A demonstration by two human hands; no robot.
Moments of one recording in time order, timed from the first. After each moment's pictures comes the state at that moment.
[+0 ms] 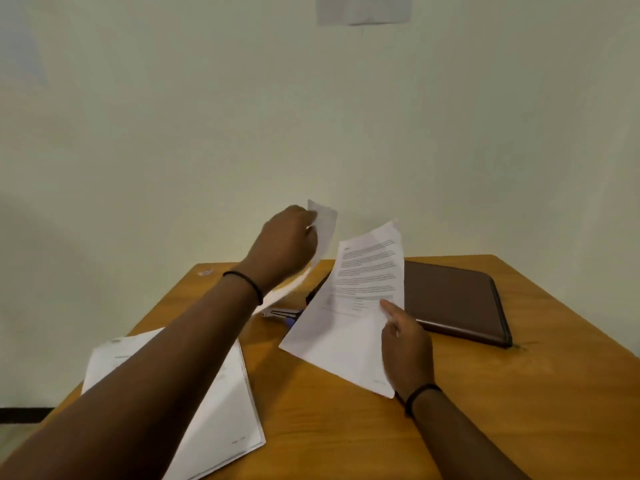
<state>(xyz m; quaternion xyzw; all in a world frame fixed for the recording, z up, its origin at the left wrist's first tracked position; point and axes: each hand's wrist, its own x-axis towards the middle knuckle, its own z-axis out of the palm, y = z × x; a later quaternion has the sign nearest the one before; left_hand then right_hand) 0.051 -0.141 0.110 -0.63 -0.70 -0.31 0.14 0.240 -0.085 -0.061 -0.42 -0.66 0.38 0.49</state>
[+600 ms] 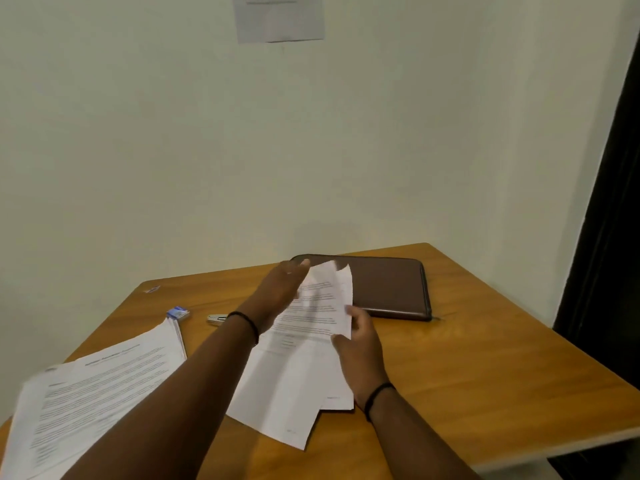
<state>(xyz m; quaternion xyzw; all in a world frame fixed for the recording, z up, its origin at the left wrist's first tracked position) 0.150 -0.129 0.065 -0.51 -0.67 -0.45 -0.30 0.291 -0.121 -0.039 -0.41 -0.55 0.54 0.48</state>
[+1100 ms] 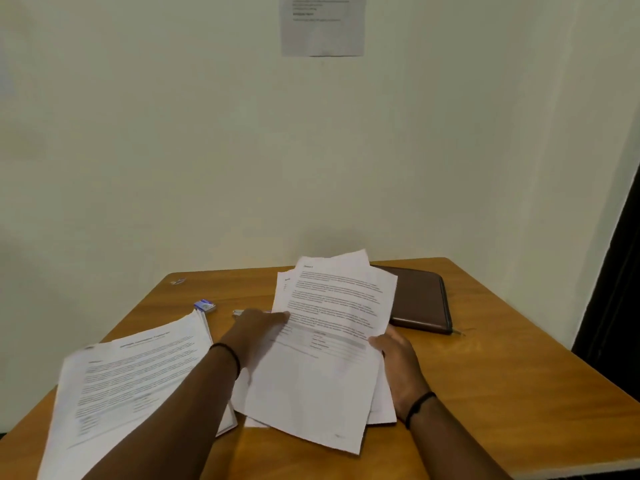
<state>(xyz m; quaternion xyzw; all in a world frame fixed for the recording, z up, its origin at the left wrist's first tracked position) 0.083 -0.177 0.013 -0.36 -0.71 -0.48 -0.38 0.316 -0.119 -0.043 -0.30 -0.45 0.69 0.48</state>
